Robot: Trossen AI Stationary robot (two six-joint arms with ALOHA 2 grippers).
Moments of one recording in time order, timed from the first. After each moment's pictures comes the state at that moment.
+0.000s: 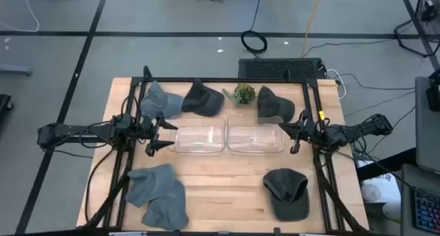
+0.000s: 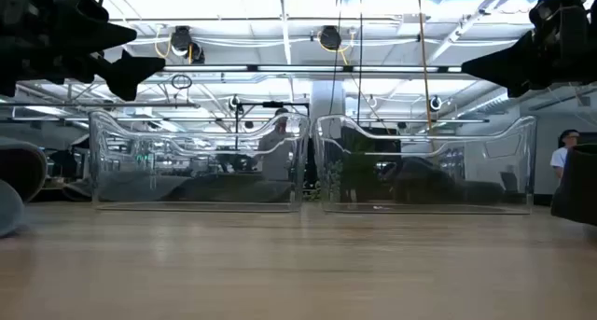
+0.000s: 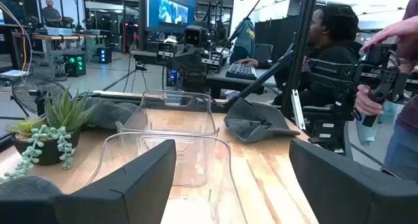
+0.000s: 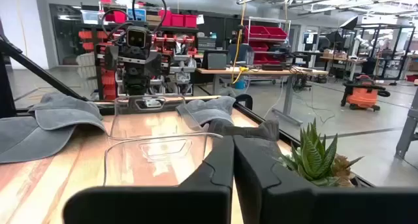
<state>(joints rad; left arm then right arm) 0.12 0.35 0.01 0.39 0.26 -0.11 0.30 0.02 0.01 0.08 0.63 -0.07</state>
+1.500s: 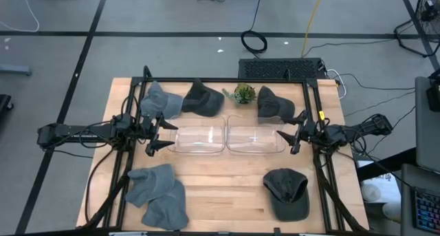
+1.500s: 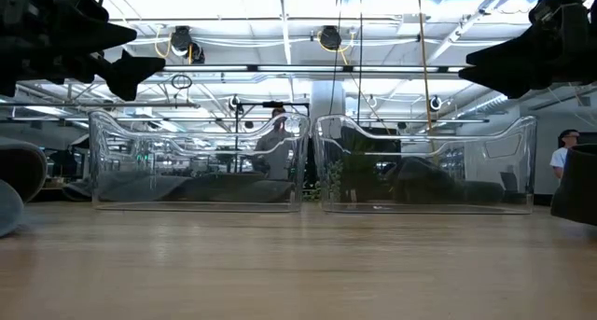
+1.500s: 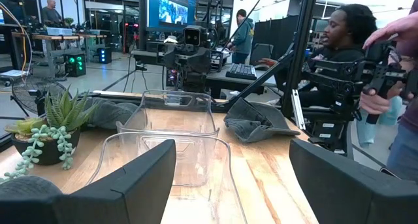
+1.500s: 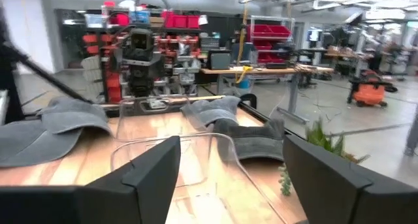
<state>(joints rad) 0.12 0.35 0.01 0.39 0.26 -0.11 0.30 0.02 0.02 0.08 0.60 -0.04</state>
